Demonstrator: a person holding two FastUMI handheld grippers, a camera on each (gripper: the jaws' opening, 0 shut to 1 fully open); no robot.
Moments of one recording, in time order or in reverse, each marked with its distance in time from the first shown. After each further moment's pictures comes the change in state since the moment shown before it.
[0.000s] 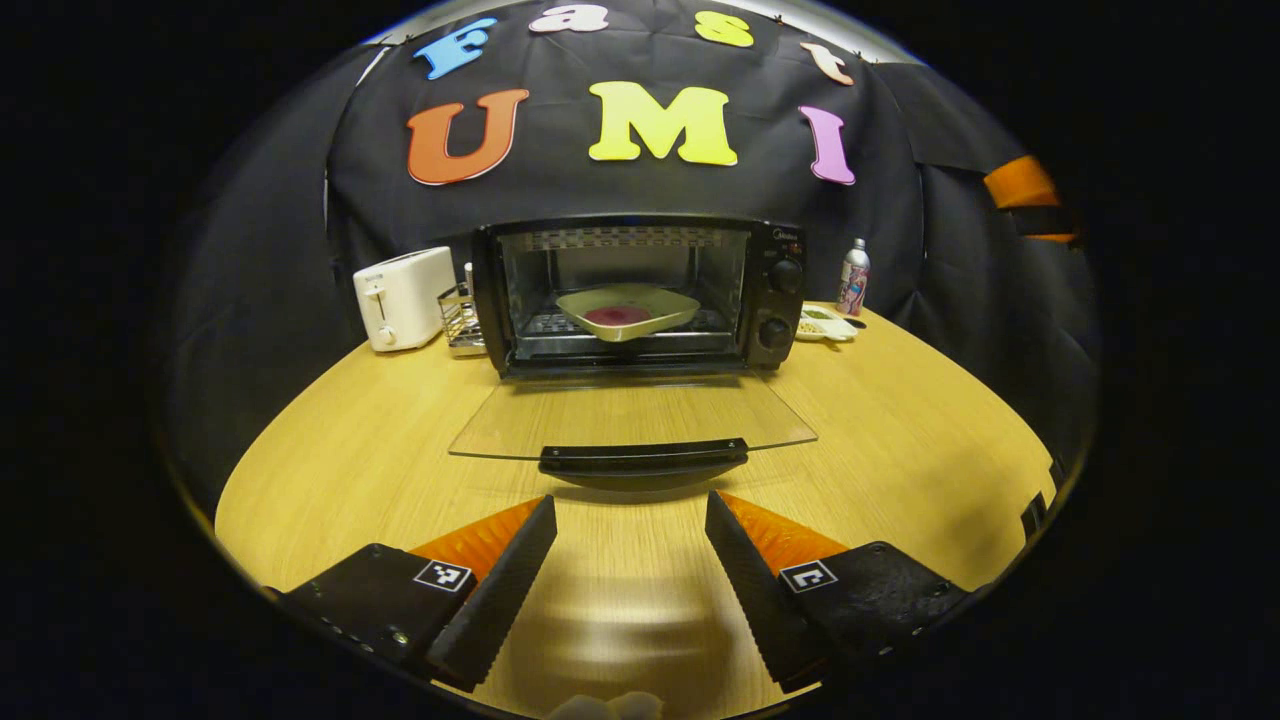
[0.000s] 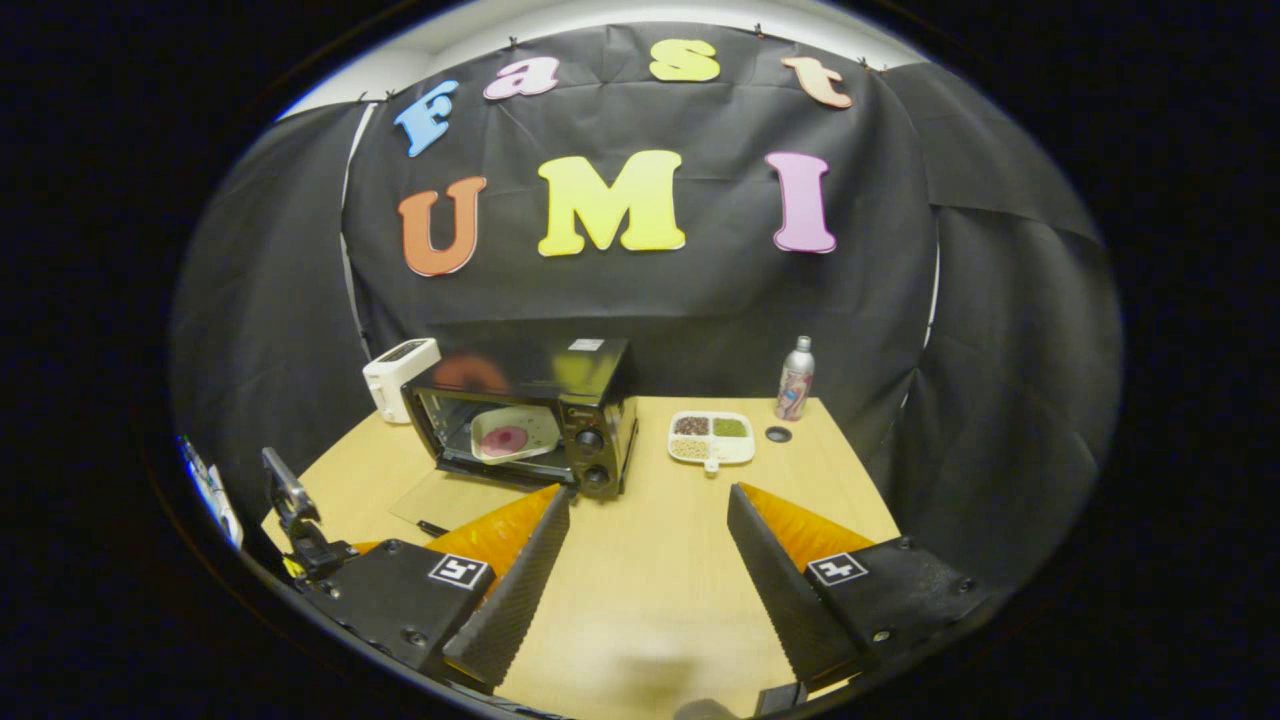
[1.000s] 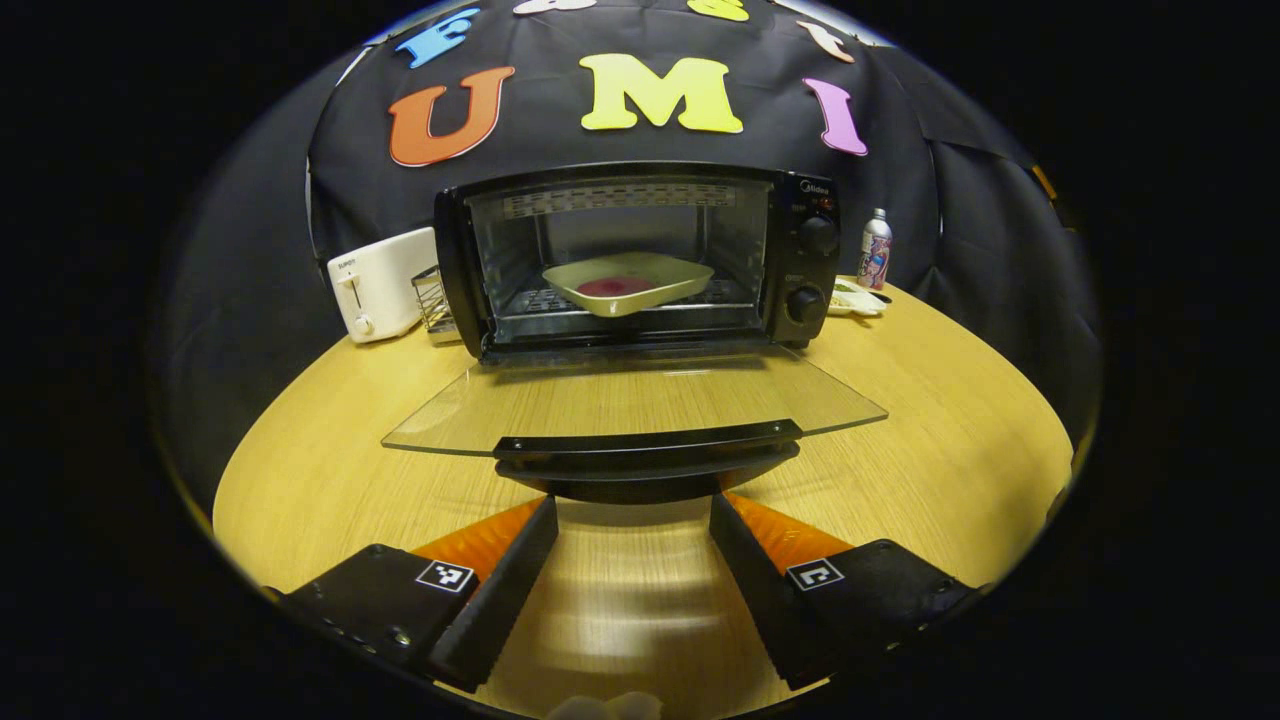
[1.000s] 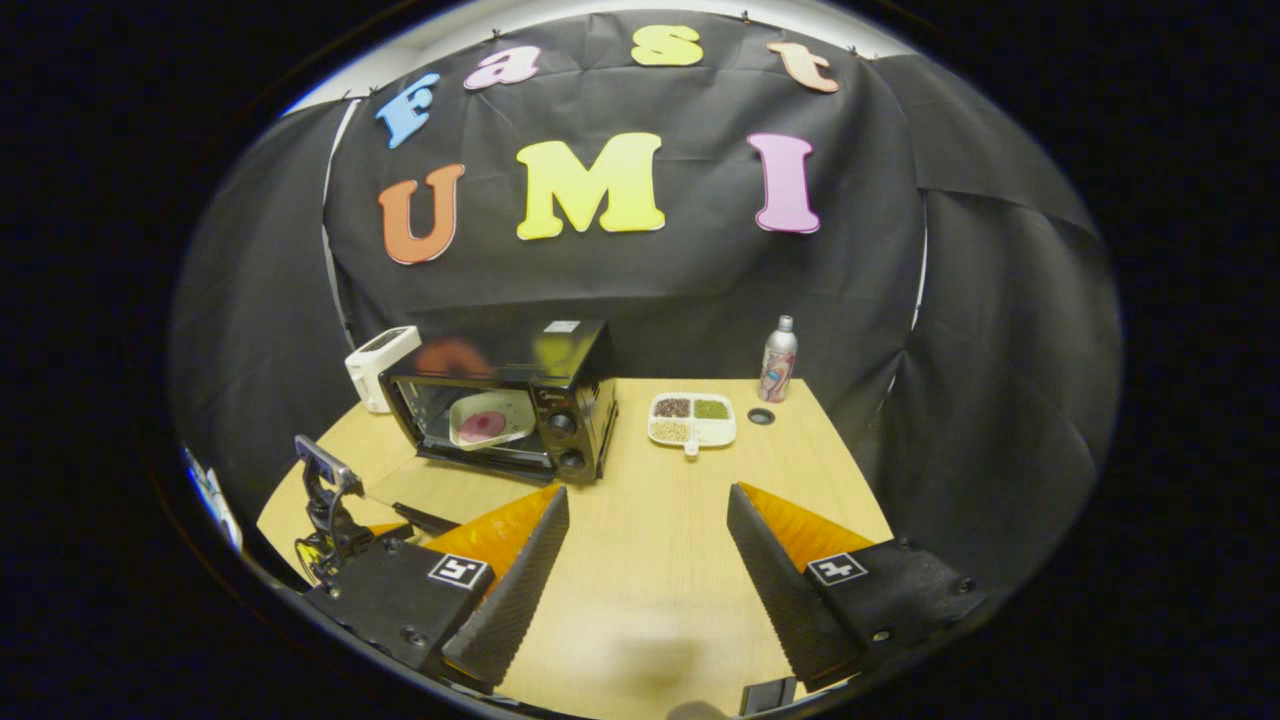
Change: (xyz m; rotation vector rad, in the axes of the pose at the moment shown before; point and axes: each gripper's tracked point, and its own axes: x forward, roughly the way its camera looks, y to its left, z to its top) left arm 0.043 0.010 0.003 0.031 0.048 0.024; right arm 0.009 -0.018 -0.016 0.023 0.059 -0.018
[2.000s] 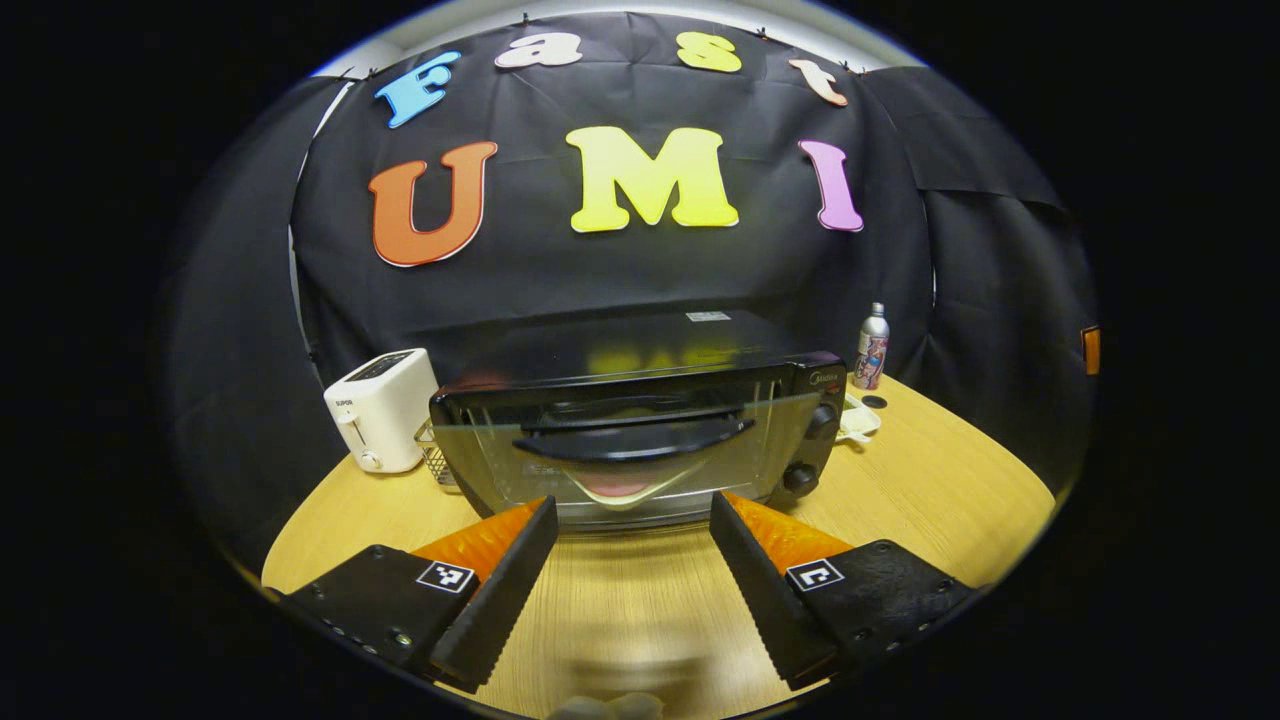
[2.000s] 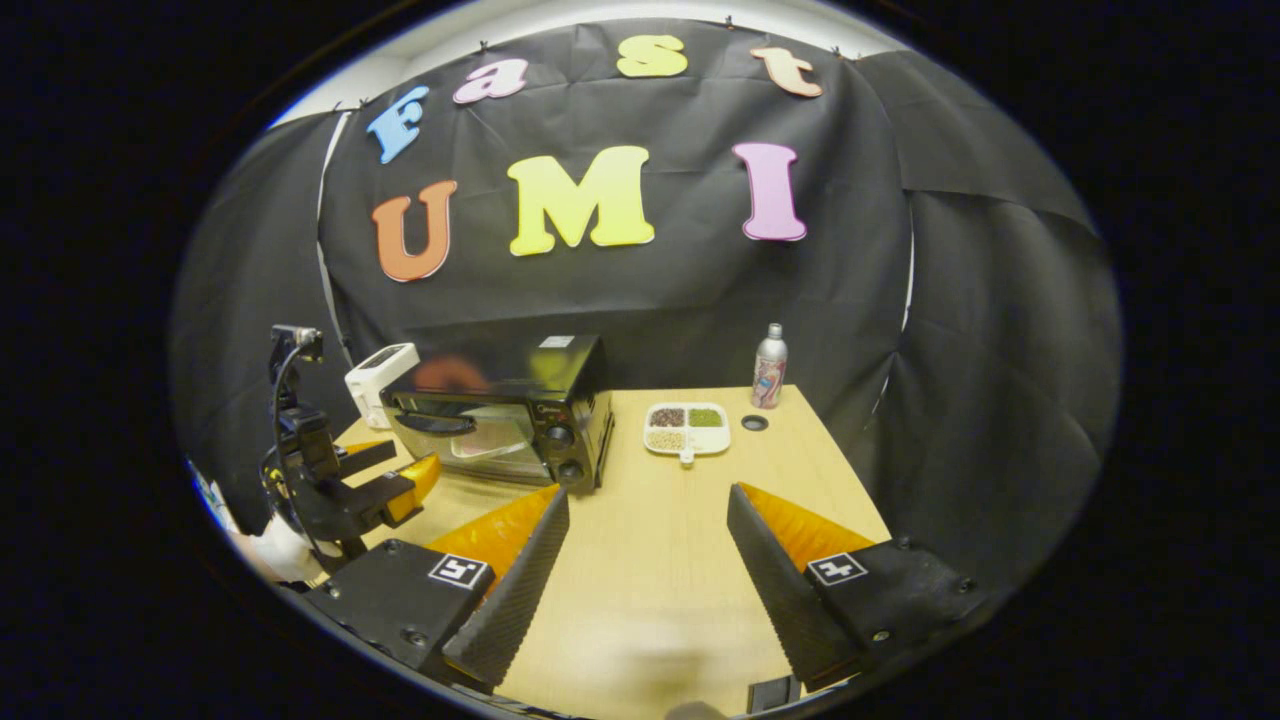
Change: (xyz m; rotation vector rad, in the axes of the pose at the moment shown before) left arm -0.004 0.008 0.149 0.044 -0.212 -0.015; right arm -0.014 -0.007 0.004 0.031 -0.045 -0.015
